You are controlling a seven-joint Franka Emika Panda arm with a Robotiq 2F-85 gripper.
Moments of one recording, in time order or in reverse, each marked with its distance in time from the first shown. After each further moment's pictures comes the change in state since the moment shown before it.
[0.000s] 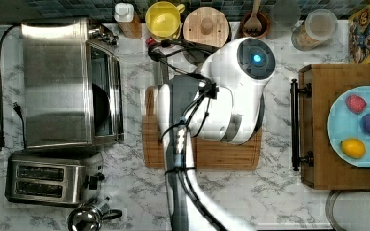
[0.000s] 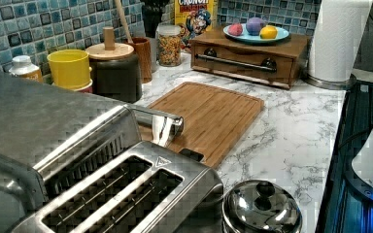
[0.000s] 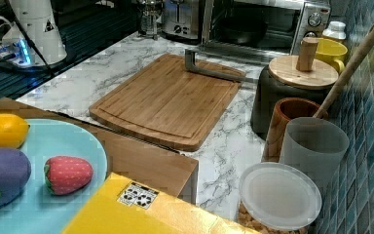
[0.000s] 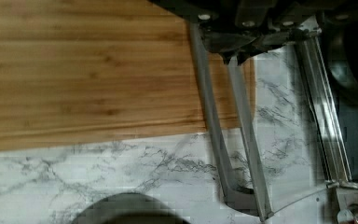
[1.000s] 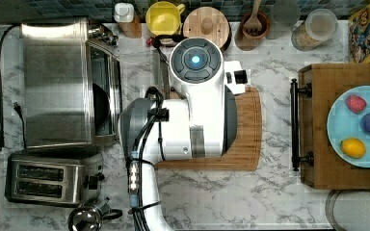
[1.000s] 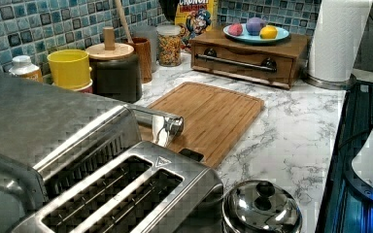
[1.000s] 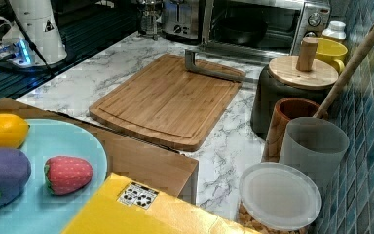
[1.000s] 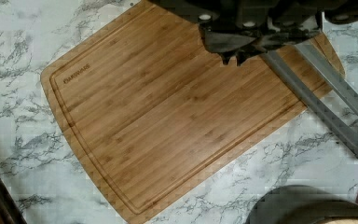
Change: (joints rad) arm 0.096 -0.105 0.014 0.022 -0.376 -0.139 0.793
